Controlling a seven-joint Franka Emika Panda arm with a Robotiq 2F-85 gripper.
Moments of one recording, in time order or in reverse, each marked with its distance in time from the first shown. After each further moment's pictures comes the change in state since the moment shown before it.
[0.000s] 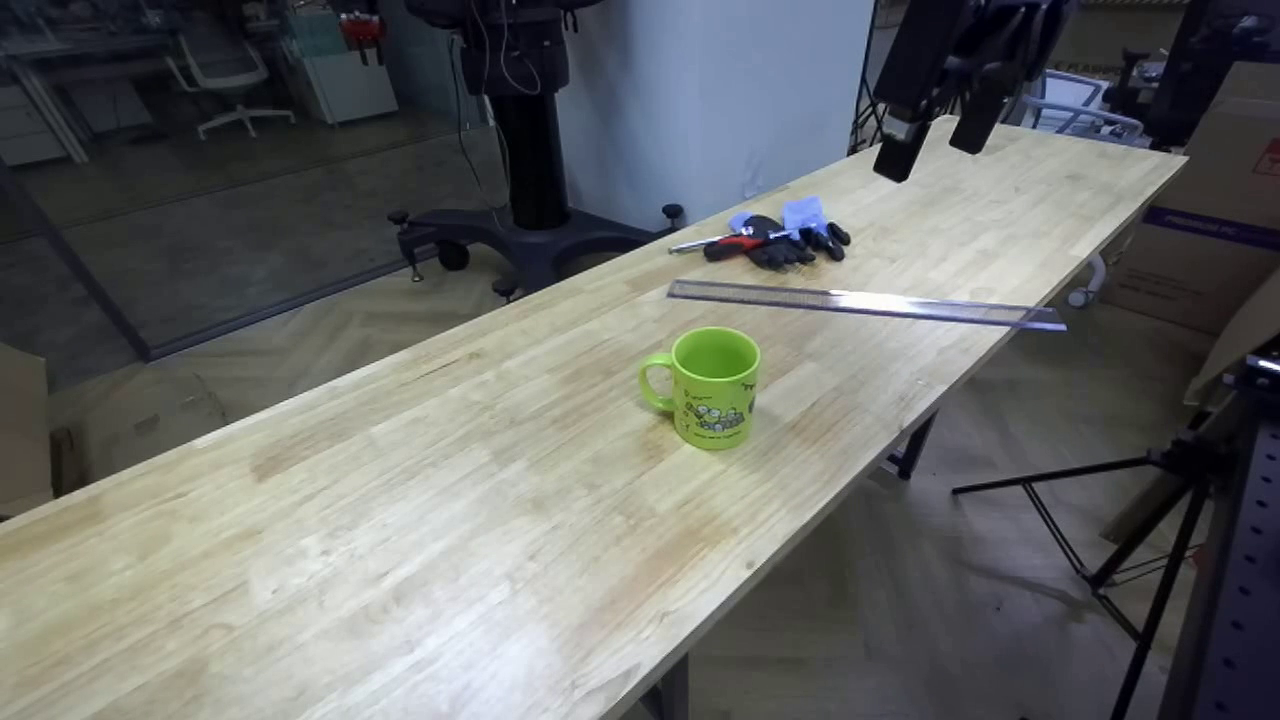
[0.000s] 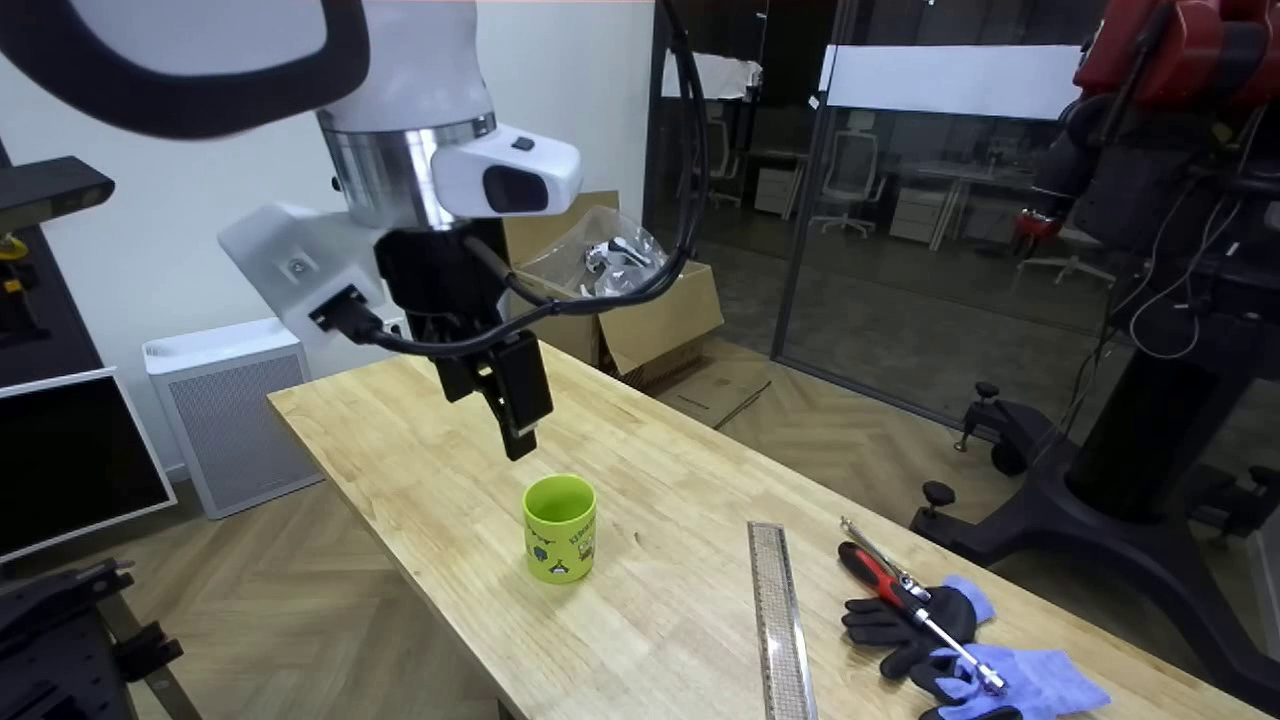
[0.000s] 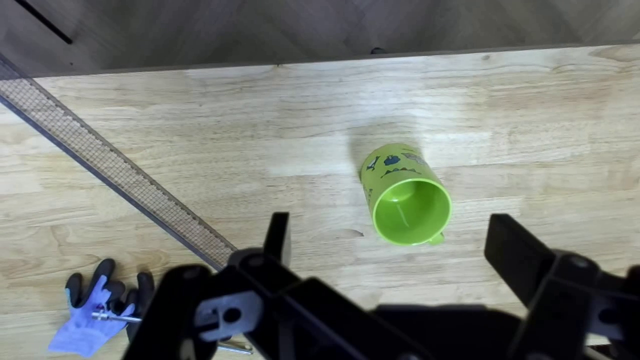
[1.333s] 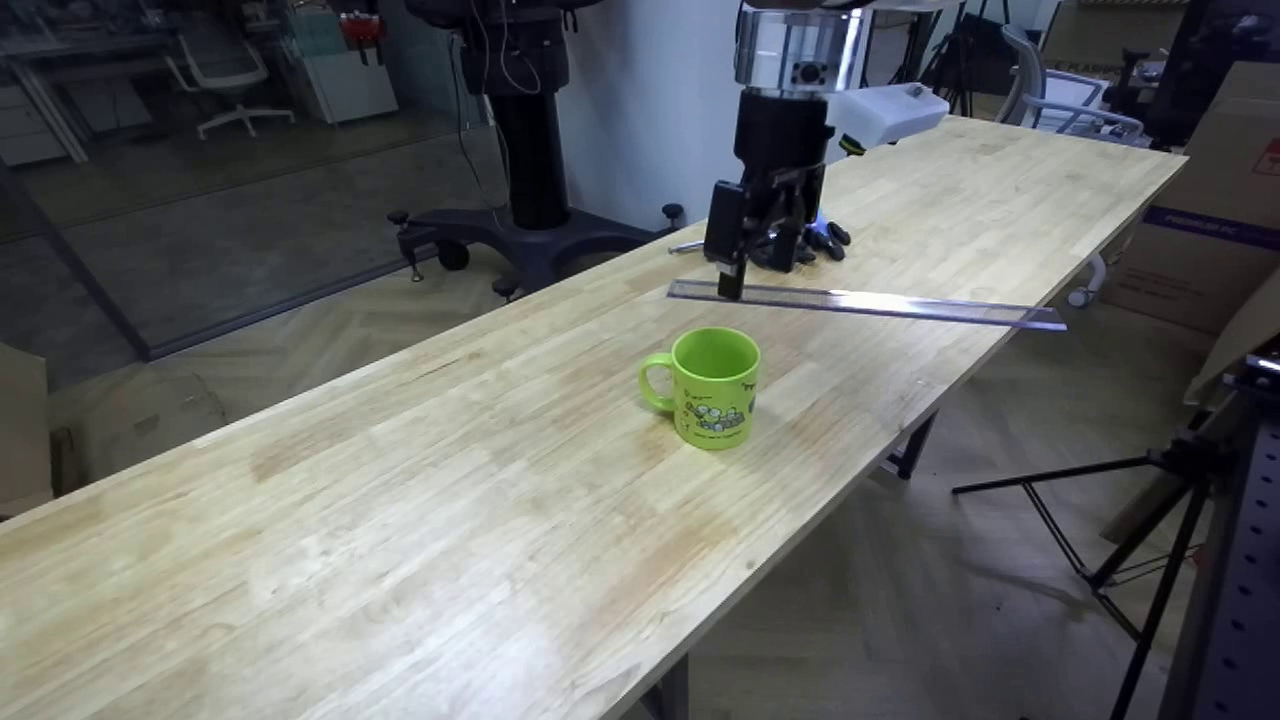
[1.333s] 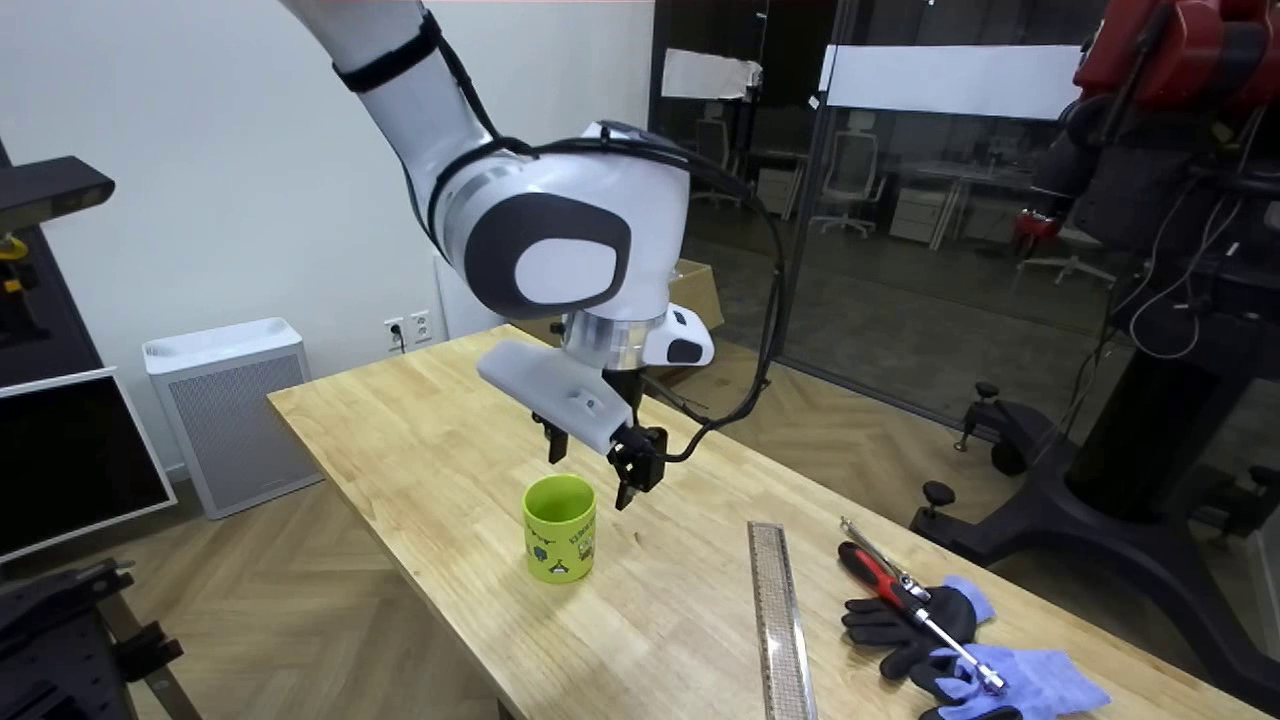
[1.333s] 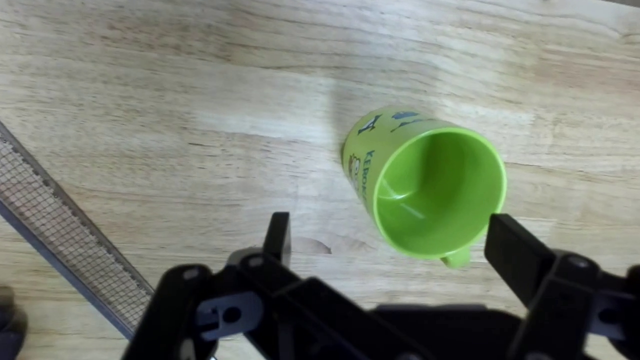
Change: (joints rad) arm -0.003 0.714 0.032 0.504 0.222 0.023 -0.355
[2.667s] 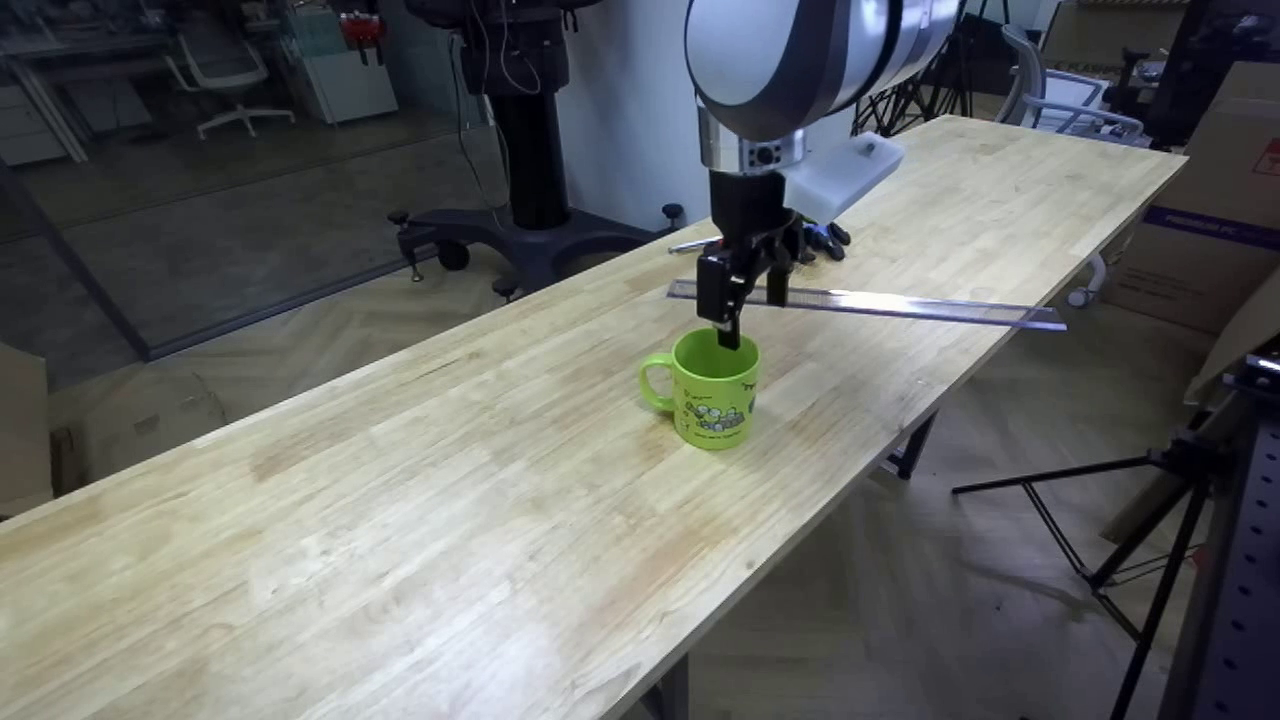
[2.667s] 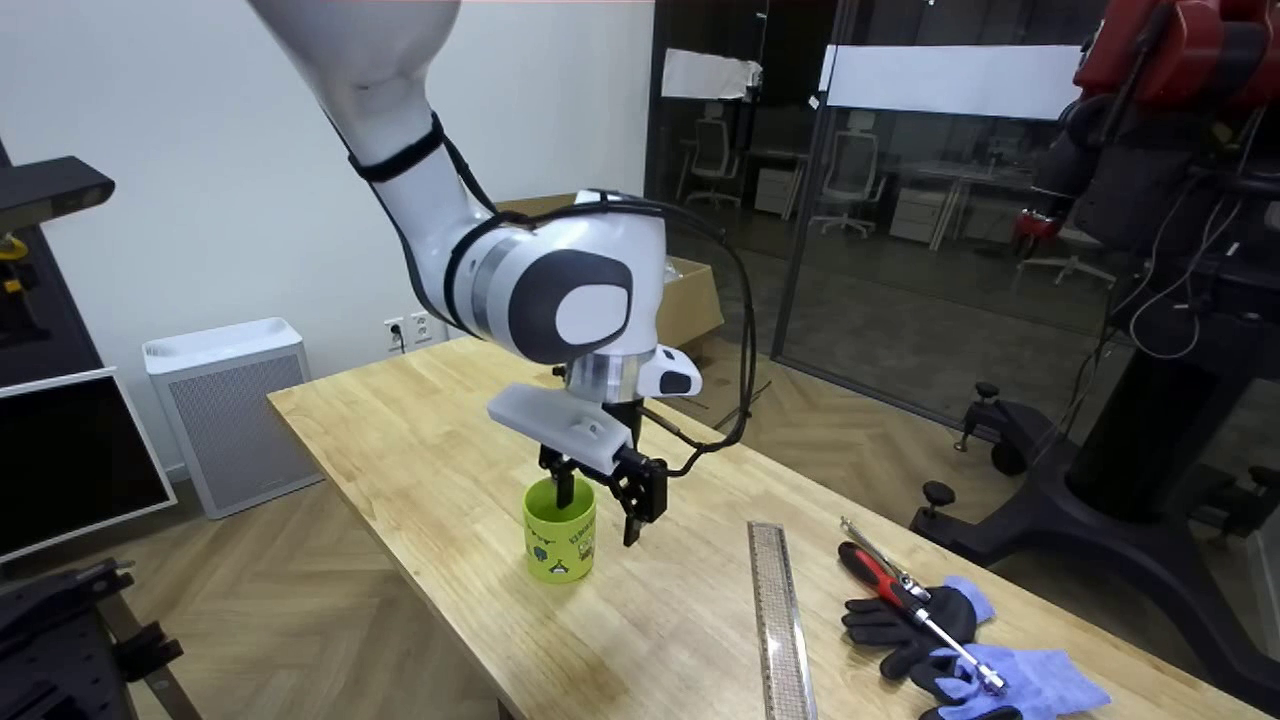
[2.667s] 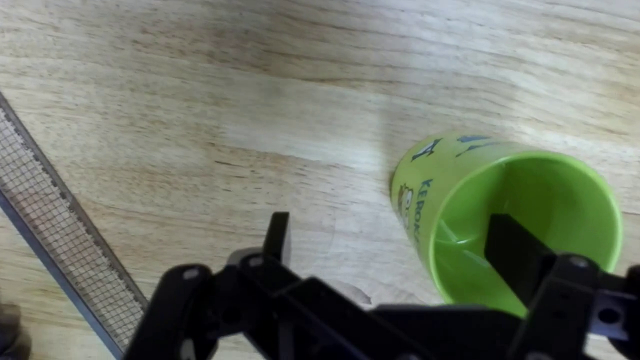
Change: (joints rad) arm 0.053 0.163 -0.029 0.099 -0.276 0.011 0.240
